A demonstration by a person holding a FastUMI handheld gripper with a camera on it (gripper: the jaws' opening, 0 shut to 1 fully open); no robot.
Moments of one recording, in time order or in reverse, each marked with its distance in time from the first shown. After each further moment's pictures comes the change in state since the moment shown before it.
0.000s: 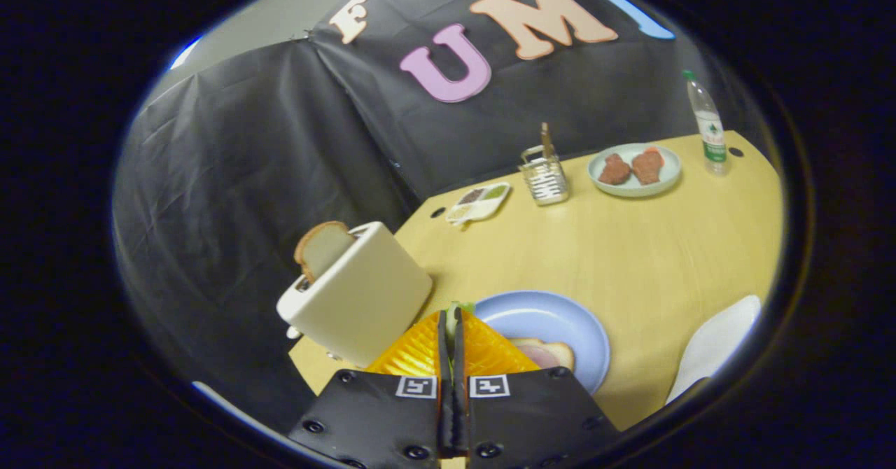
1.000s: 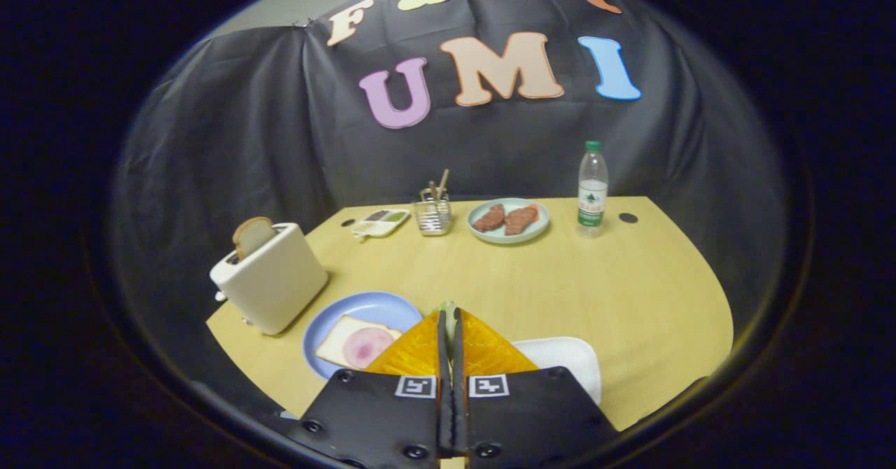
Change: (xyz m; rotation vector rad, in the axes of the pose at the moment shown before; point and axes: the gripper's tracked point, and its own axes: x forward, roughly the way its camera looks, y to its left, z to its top) arm -0.129 -0.075 0.058 -0.226 -0.133 -0.256
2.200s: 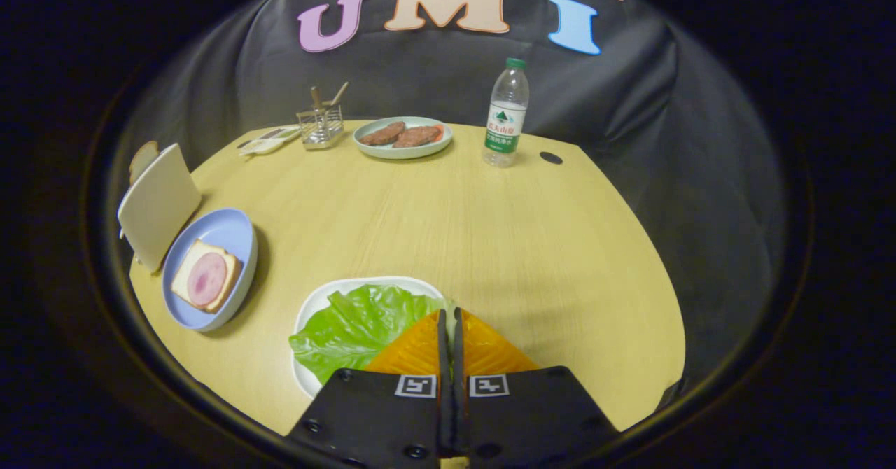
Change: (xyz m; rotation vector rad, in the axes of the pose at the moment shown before) arm 0.025 -0.183 -0.094 -0.114 0.306 -0.380
